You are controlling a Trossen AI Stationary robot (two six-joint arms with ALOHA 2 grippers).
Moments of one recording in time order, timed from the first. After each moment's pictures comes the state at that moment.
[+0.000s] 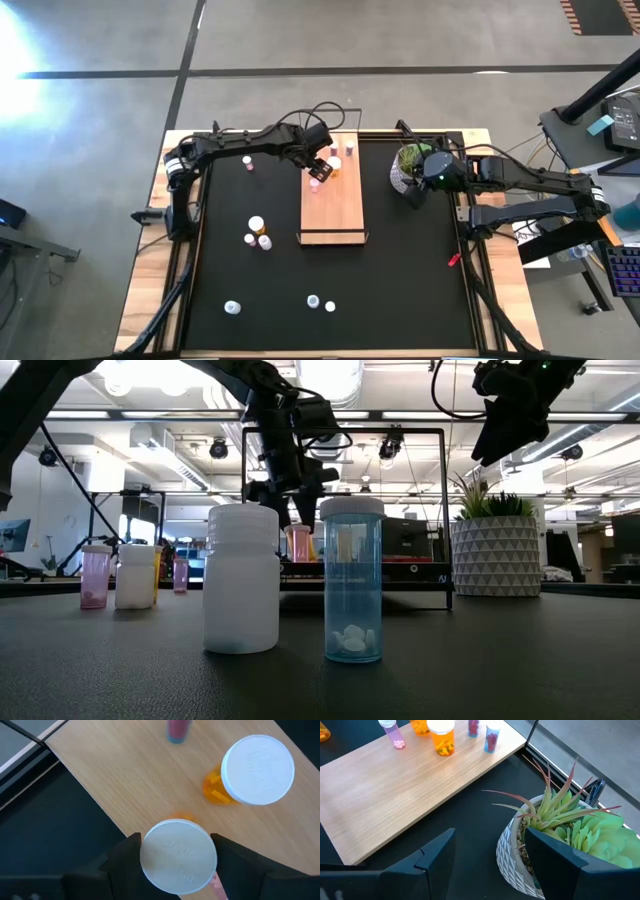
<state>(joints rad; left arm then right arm) 0.39 1.91 1.63 -0.87 -0.17 -0.46 -0.18 0.93 0.92 -0.88 0.34 0.34</state>
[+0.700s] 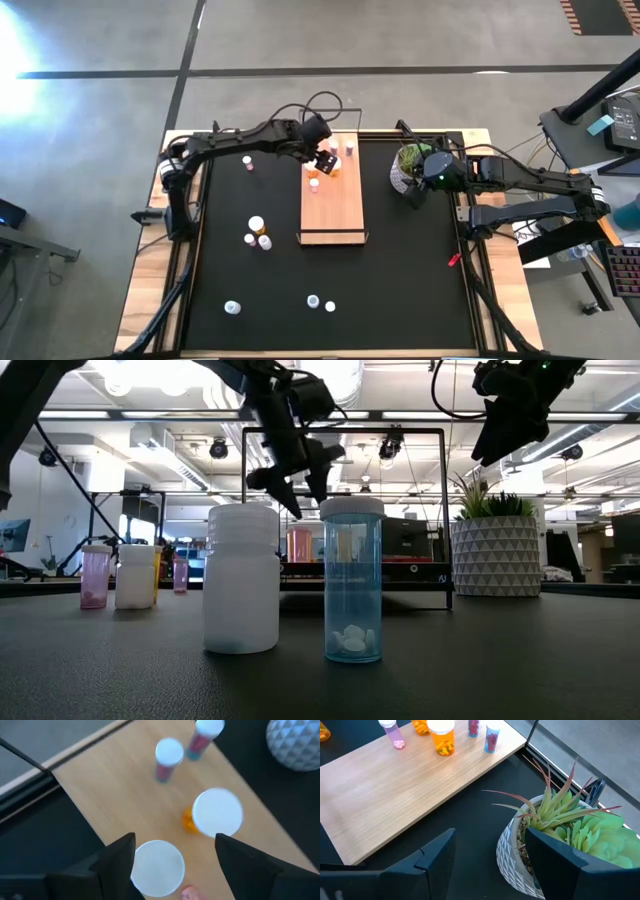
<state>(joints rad) 0.39 1.85 1.64 -0.78 -0.17 -0.52 -0.18 0.93 0.92 -0.88 0.34 0.34</state>
